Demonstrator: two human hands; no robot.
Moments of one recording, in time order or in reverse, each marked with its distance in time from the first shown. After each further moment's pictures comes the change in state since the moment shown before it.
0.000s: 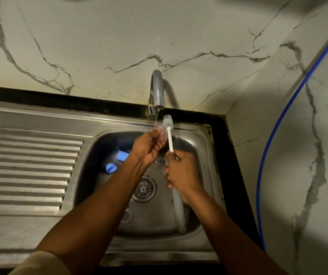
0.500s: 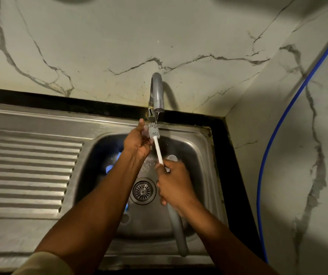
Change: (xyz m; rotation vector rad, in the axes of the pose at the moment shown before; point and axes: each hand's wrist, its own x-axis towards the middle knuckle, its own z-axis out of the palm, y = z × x) left_hand 0.016 0.025 -0.004 -0.121 0.042 0.051; right_hand -0.015 0.003 0.011 -0.092 -0.098 0.014
